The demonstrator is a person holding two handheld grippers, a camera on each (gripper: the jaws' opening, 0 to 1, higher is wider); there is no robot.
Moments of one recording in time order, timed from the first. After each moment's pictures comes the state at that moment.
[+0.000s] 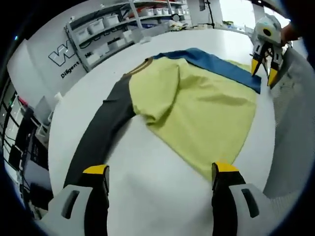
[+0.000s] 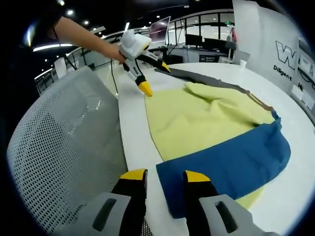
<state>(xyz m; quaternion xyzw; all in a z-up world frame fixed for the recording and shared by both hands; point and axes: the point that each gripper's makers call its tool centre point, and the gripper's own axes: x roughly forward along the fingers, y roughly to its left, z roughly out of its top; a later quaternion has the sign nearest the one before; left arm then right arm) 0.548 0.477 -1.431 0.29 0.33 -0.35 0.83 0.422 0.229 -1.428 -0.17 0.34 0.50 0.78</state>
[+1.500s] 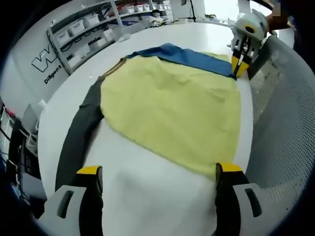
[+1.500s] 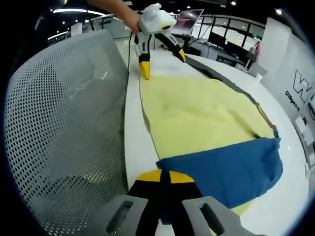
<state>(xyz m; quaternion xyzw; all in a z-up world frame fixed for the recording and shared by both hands) 0.507 0.453 -1.437 0.31 0.35 -0.41 0.78 0.417 0.216 -1.447 -0.29 0.32 0.51 0.74</state>
